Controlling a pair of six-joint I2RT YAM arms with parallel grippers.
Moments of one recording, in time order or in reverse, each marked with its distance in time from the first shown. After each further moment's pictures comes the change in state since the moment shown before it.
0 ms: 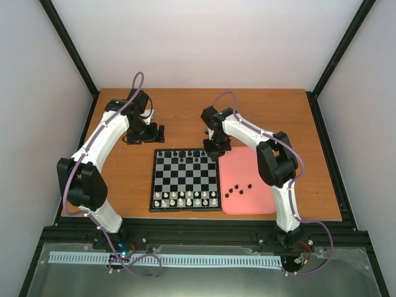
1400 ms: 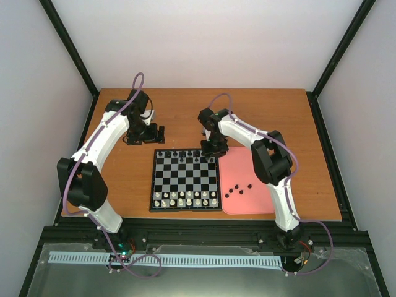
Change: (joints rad) left arm 0.000 0.000 -0.007 0.002 0.003 0.000; right arm 0.010 0.079 0.050 0.008 -0.001 -0.021
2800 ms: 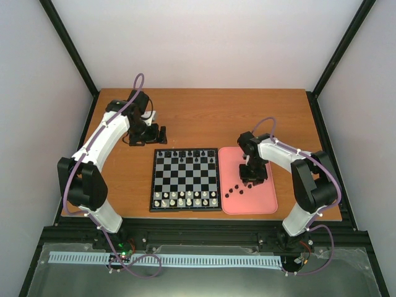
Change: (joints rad) left arm 0.000 0.001 -0.008 0.004 0.062 0.000; right arm -0.193 -0.529 -0.786 0.113 0.088 0.090
